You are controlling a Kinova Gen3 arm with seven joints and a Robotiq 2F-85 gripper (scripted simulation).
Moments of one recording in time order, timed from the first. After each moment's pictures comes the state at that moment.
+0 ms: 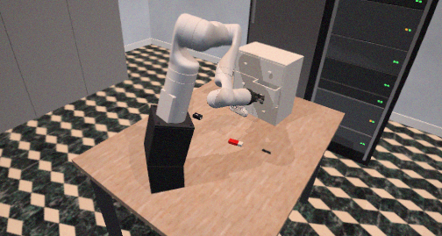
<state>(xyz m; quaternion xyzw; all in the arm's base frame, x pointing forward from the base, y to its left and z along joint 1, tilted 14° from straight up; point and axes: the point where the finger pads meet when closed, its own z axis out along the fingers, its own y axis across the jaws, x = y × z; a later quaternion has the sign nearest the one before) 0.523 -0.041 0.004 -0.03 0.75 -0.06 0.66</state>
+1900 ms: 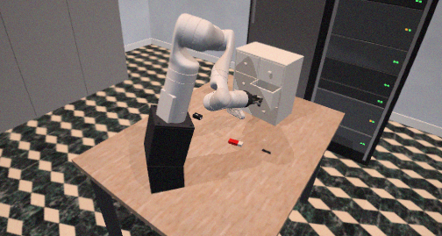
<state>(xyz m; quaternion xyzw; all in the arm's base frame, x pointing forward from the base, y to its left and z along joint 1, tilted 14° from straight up) 0.501 -0.043 -0.003 -0.03 0.75 -0.06 0.66</state>
